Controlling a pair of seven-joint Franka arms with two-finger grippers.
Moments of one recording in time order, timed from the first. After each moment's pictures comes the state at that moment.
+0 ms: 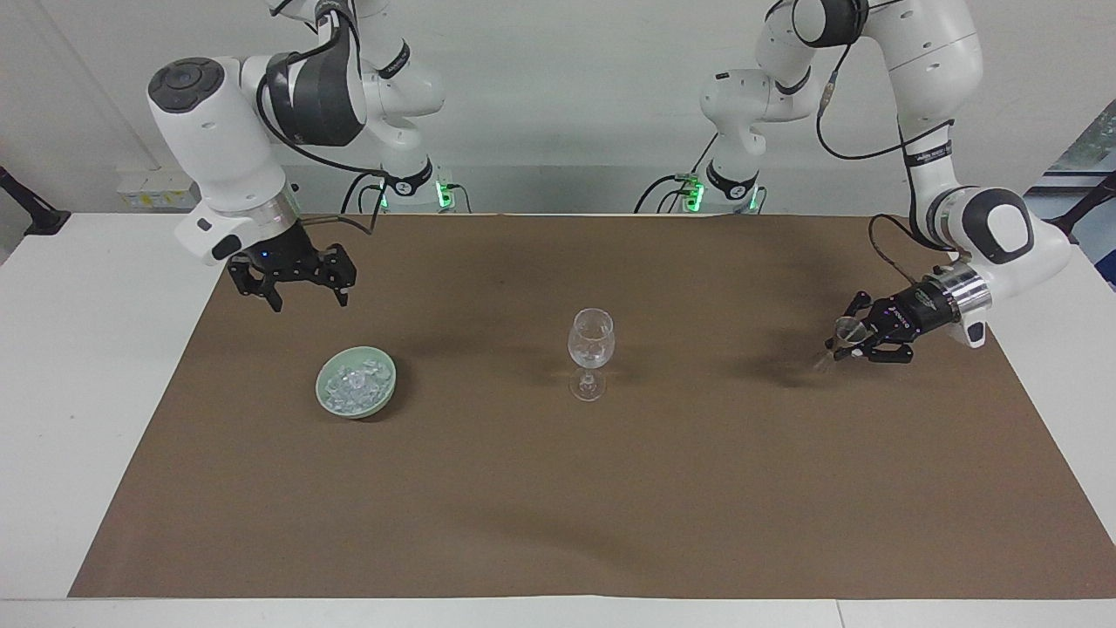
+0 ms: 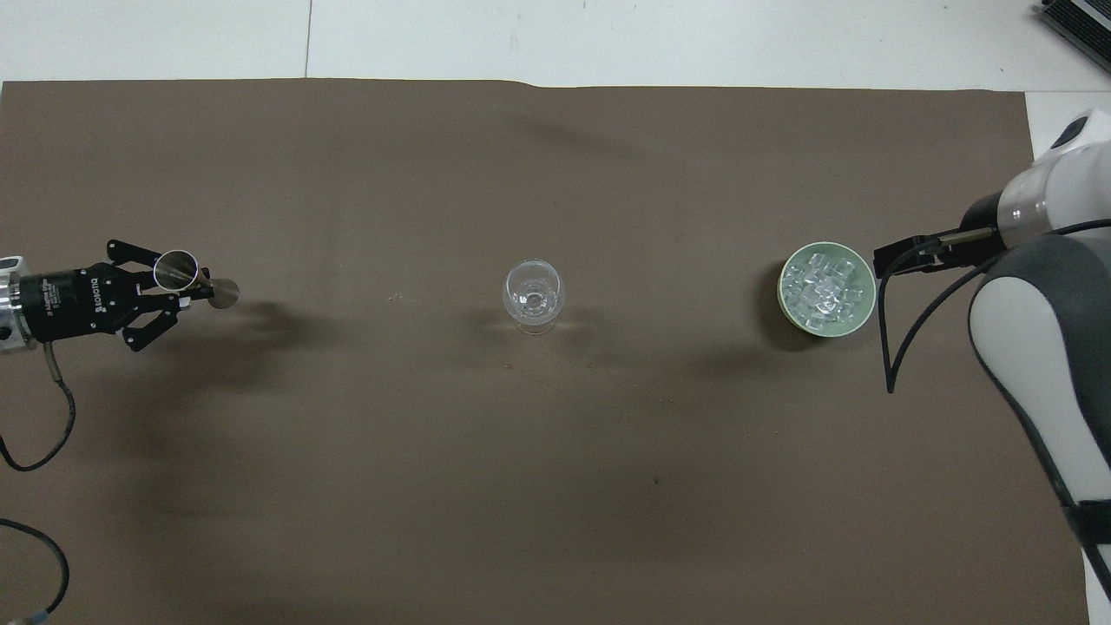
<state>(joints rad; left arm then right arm) 0.00 0.33 0.41 -1.98 -1.25 1.66 -0.84 0.04 0.10 -0.03 -1.74 0.00 1.88 -0.15</state>
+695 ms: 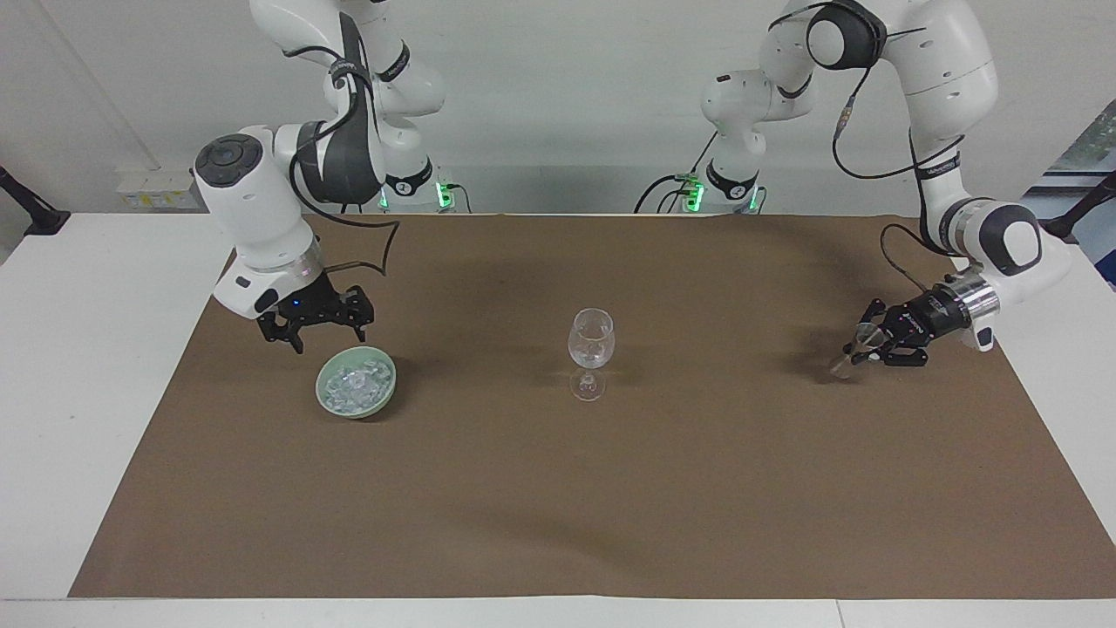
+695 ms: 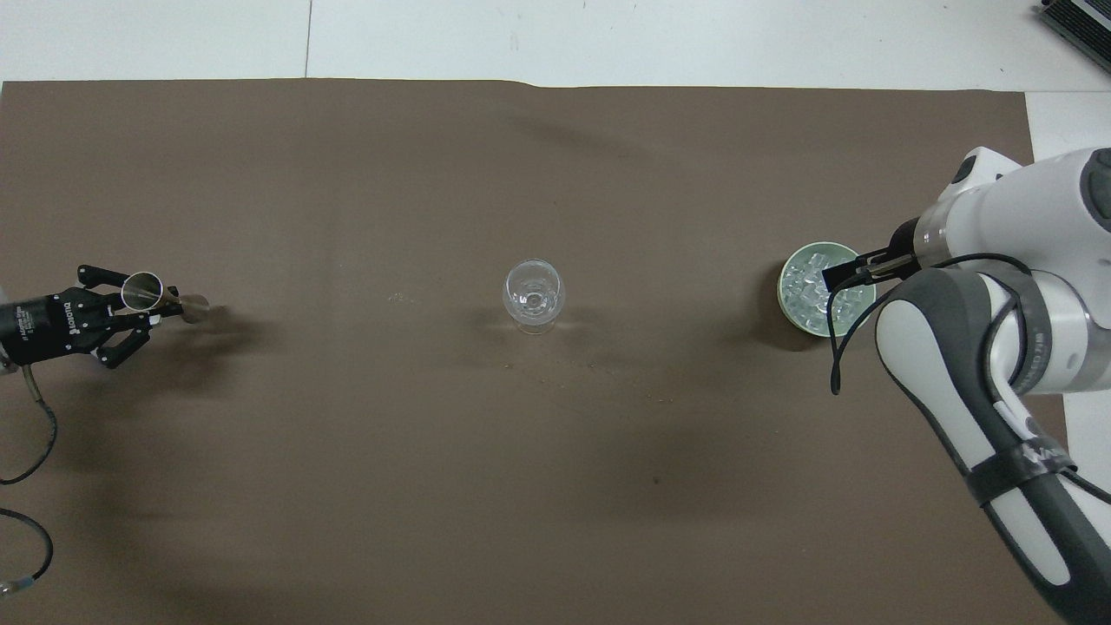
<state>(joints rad) 0.10 0.41 0.42 -1.97 -1.27 1.61 -0.74 0.04 0.15 -0.02 -1.92 0.00 2.15 -0.26</state>
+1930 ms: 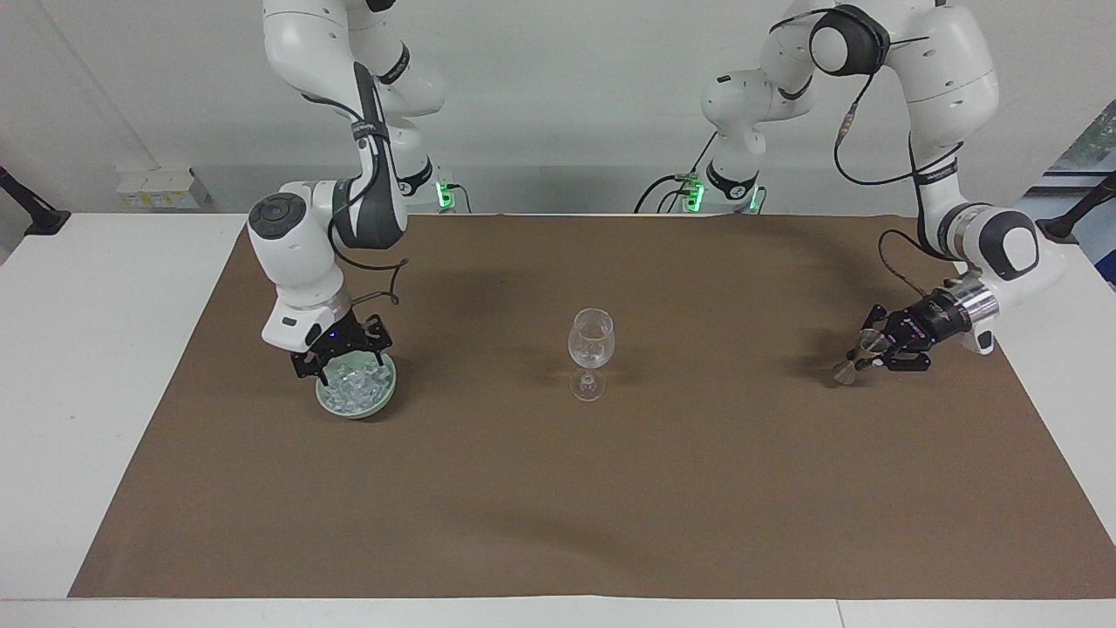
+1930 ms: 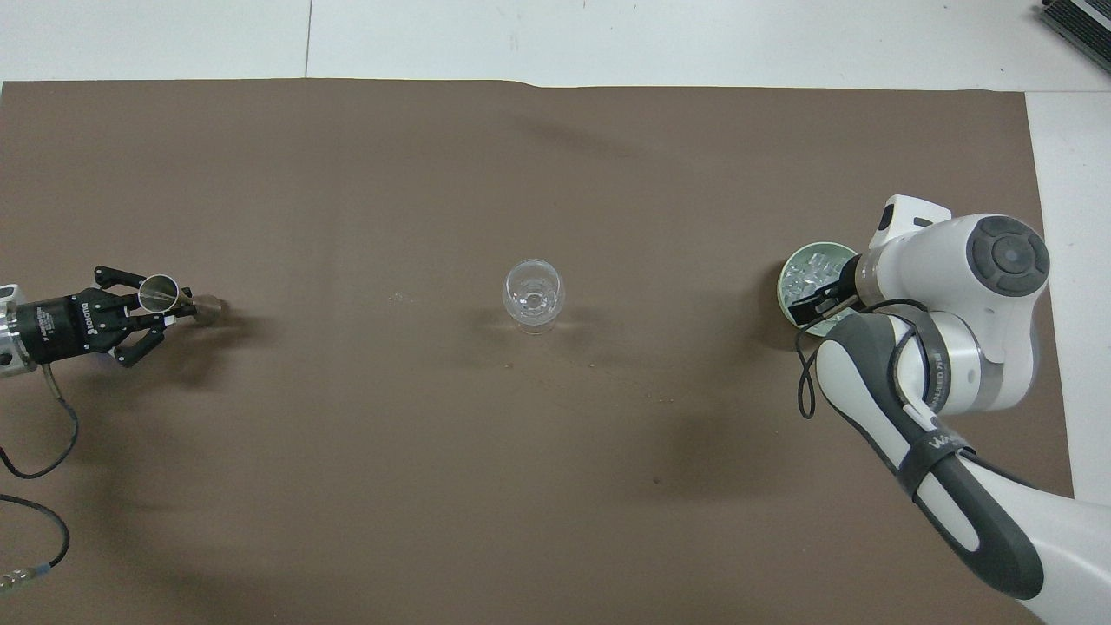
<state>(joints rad) 0.09 0.45 0.41 -1.97 -1.28 1.63 -0.67 0.05 0.22 -0.02 -2.07 -0.04 2.39 -0.42</state>
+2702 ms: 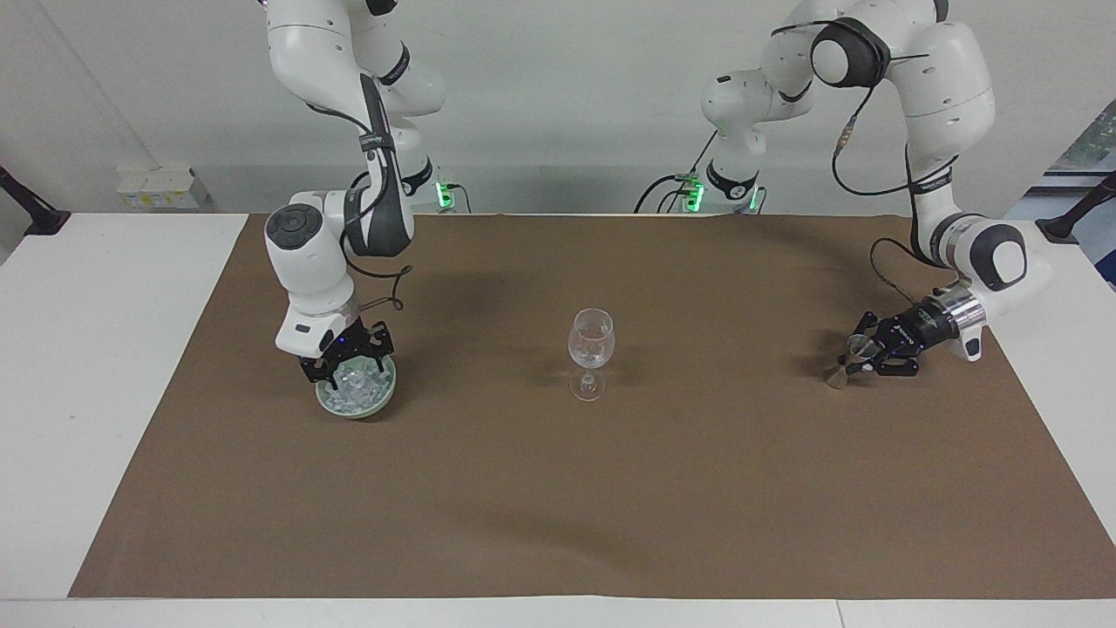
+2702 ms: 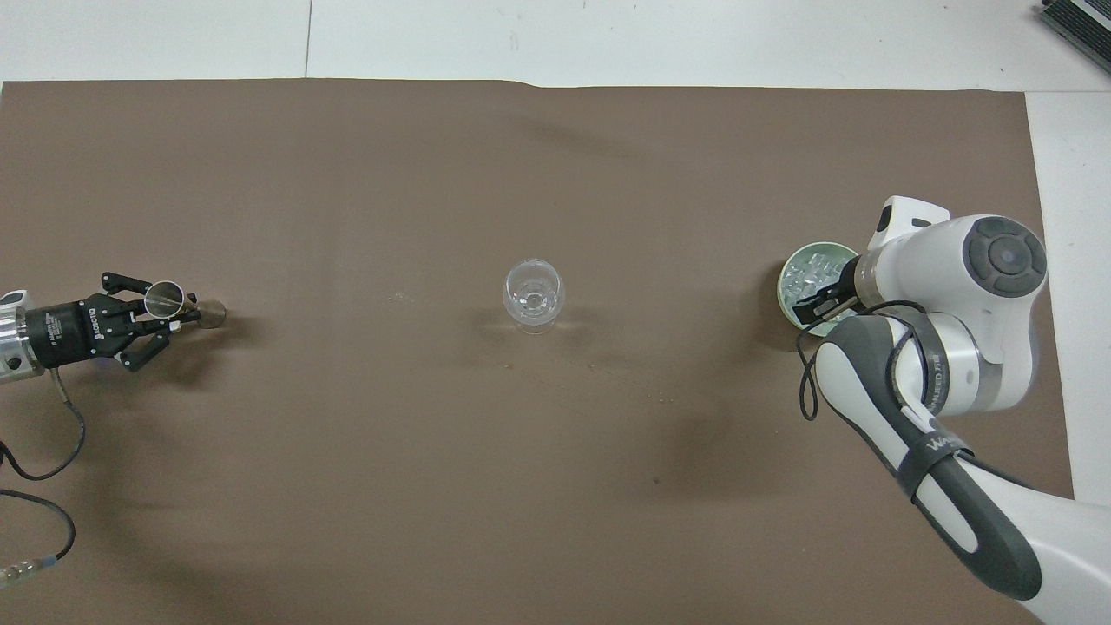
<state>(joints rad) 0.10 0.48 0.41 -1.97 -1.29 1.62 -0.66 0.05 0.22 -0.02 -2.08 -0.06 2.39 -0.42</state>
